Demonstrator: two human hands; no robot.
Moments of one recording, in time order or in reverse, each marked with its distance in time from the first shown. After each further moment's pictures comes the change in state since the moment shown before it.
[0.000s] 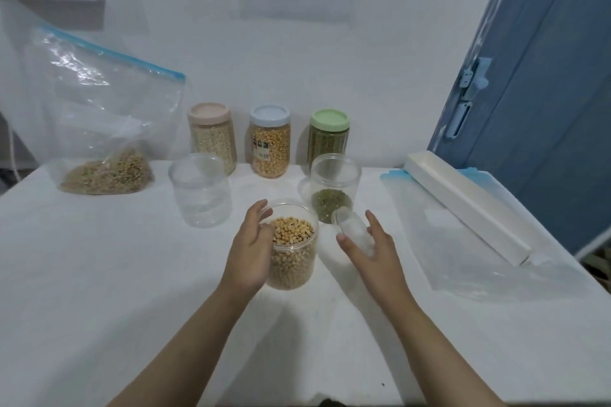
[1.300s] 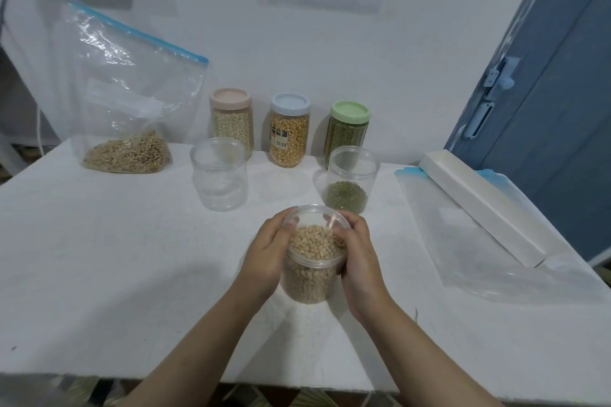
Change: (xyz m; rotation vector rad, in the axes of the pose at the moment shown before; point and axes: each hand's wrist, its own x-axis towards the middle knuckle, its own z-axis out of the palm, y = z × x) left_hand -0.032 0.001 -0.006 -0.186 -0.081 0.000; right_hand -0.026 -0.035 0.054 0.619 -0.134 0.046
